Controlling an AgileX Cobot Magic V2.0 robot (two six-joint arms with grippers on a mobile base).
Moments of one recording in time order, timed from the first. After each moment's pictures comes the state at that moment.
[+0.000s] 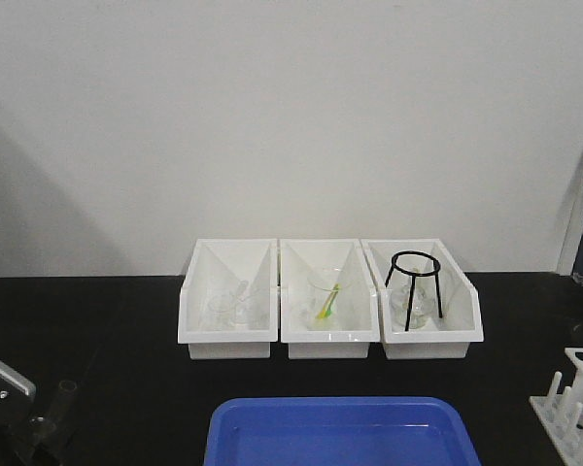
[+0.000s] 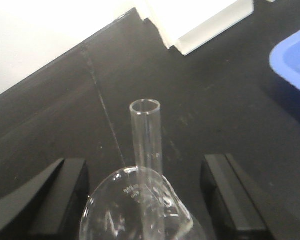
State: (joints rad) left arm -0.22 1.33 -0.53 -0.30 -0.25 0.65; right arm -0.03 0.88 -0.87 -0.02 0.13 -0.05
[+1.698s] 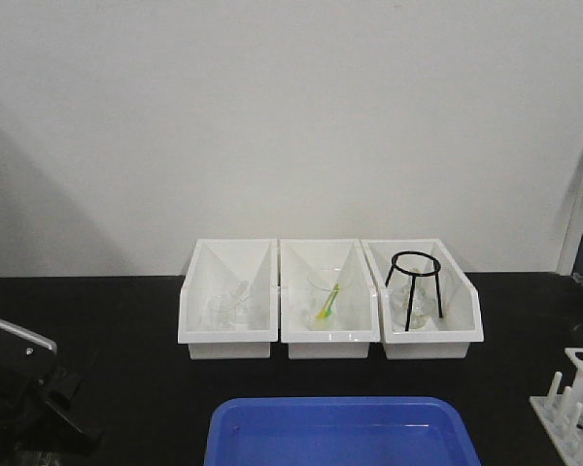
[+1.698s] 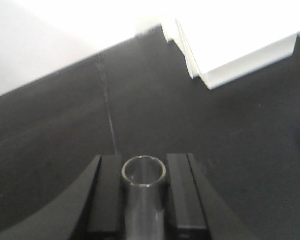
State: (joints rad) left arm -0.22 1.50 -0.64 -0.30 -0.40 0.50; right arm -0.03 0.88 -0.87 -0.04 0.13 -0.05
